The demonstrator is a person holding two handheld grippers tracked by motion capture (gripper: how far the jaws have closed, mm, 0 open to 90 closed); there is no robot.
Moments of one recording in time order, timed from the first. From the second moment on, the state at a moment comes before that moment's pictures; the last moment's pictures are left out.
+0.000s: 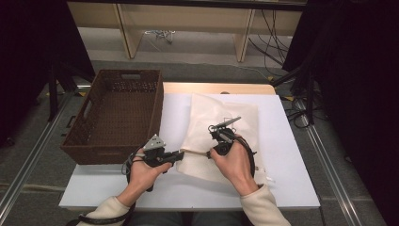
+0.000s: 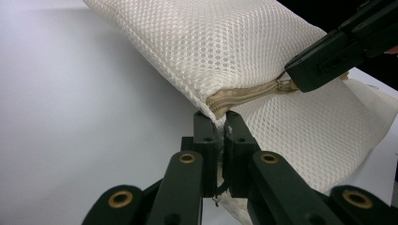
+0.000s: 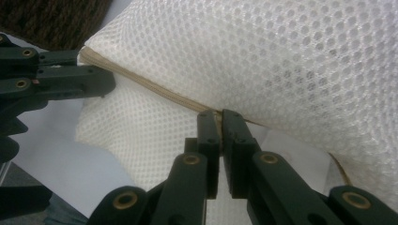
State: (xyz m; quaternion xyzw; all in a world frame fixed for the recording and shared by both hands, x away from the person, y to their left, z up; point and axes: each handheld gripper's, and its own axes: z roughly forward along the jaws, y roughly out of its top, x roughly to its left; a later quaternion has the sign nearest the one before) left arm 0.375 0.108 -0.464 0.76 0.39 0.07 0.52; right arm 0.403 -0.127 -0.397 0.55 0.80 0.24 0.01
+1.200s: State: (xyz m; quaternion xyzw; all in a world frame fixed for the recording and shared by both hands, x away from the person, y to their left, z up) left arm 0.375 0.110 -0.463 0.76 0.40 0.07 0.52; right arm 0.402 -0.129 -0.396 0.57 0.79 0.22 0.00
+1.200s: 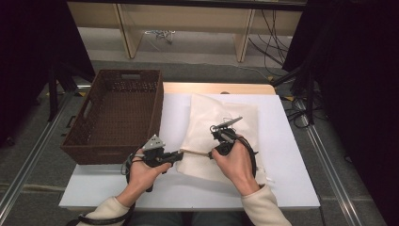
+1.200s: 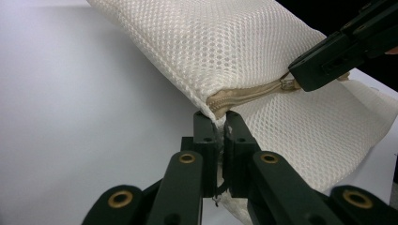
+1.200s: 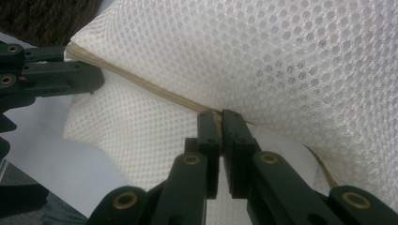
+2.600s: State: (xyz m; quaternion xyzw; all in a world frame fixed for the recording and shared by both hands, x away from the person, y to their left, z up) left arm 0.373 0.110 -0.463 0.75 0.40 0.08 0.52; right arm 0.400 -0.136 -0.393 0.59 0.78 0.21 0.00
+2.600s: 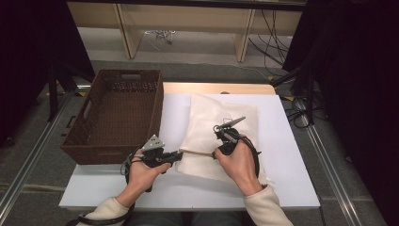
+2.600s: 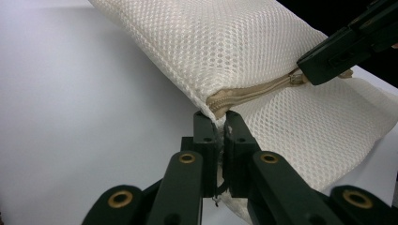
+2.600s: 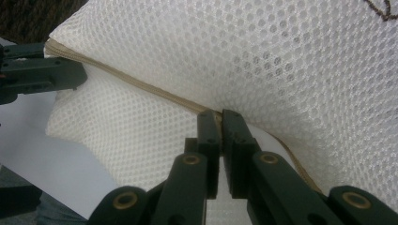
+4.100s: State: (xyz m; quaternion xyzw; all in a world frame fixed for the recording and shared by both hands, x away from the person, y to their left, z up) left arm 0.372 0.113 -0.463 0.76 0.40 0.08 0.51; right arm 0.402 -0.148 -0.392 0.59 0.78 0.20 0.01
